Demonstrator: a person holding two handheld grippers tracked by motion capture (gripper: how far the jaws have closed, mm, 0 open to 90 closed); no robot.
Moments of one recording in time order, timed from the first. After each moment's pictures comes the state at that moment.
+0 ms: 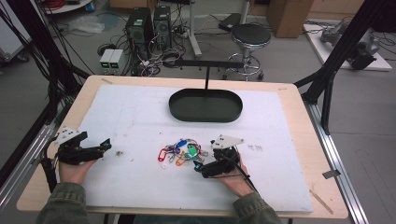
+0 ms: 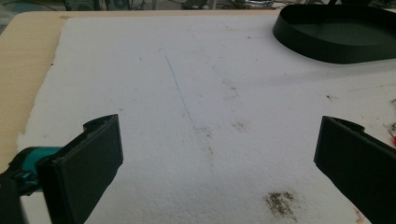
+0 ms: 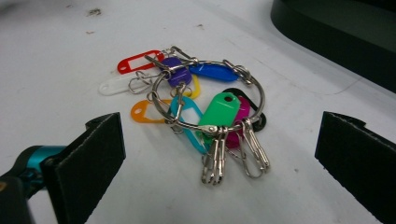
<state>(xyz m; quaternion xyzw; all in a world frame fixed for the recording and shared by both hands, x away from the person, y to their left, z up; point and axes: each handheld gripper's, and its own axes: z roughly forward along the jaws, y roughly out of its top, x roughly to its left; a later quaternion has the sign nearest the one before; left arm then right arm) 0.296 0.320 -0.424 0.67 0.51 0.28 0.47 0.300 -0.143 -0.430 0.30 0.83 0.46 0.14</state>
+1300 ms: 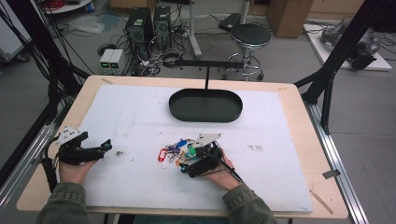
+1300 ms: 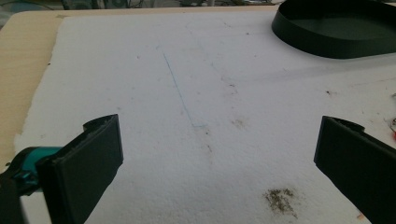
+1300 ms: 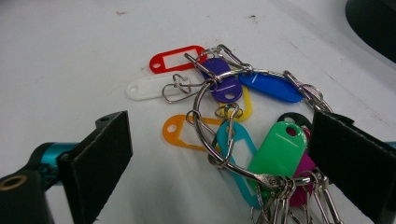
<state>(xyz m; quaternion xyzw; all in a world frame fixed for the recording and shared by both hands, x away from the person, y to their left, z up) 0.296 0.319 -0.424 0.67 0.50 0.28 0.46 0.316 -0.099 -0.435 0.24 0.87 0.43 0.09</state>
